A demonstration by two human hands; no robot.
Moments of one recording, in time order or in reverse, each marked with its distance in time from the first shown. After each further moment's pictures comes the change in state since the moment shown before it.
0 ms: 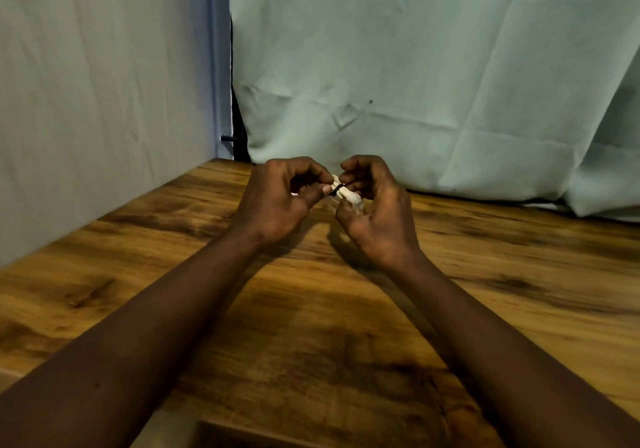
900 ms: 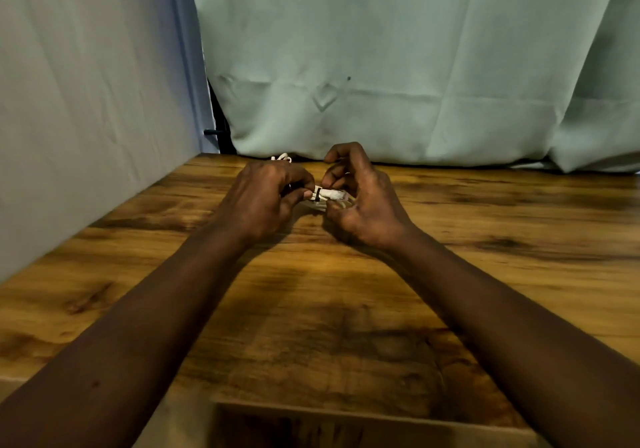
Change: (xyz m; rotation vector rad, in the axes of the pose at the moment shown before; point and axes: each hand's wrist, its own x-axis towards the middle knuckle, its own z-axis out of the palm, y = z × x) left_hand -0.004 -0.007 -0.009 0.407 -0.199 0.202; right_hand -0.005 0.018 -0.005 -0.023 -0.174 0.038
